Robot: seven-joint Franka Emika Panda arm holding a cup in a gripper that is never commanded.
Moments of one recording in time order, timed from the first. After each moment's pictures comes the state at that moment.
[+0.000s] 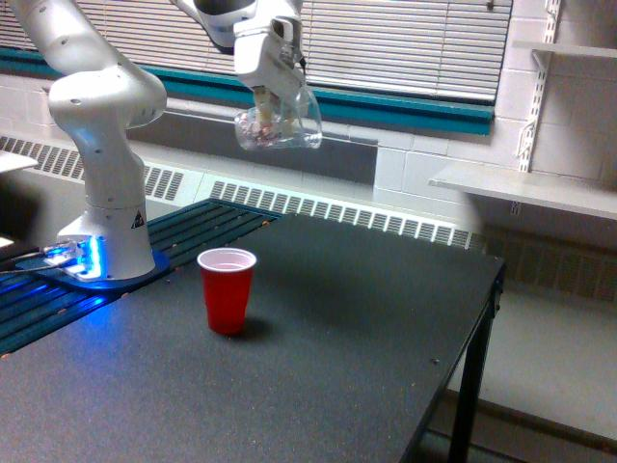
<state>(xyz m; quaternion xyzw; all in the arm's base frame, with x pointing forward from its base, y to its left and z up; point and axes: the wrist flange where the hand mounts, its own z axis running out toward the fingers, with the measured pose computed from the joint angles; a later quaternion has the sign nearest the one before) 0.327 0.027 0.436 0.91 -0.35 0.19 0.13</state>
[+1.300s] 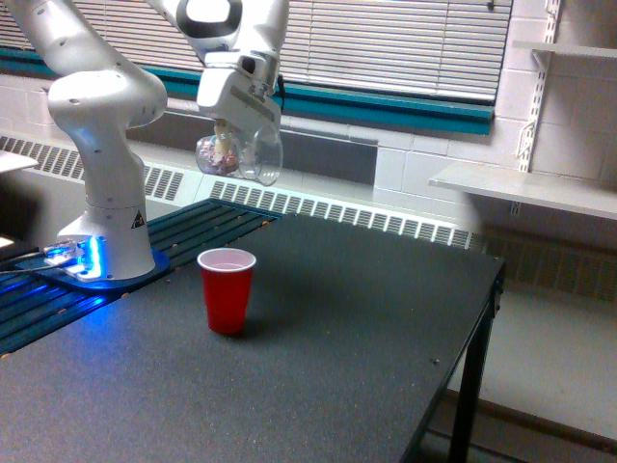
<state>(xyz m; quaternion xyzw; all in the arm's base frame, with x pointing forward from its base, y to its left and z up) 0.292 -0.001 0.385 0.89 -0.39 0.12 0.18</state>
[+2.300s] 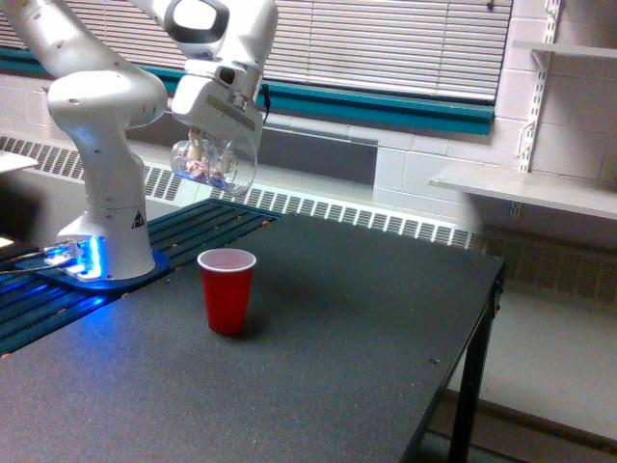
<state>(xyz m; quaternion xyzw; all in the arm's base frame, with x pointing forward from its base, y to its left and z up) 0.267 -0.013 0.369 0.89 -0.41 0.08 0.20</state>
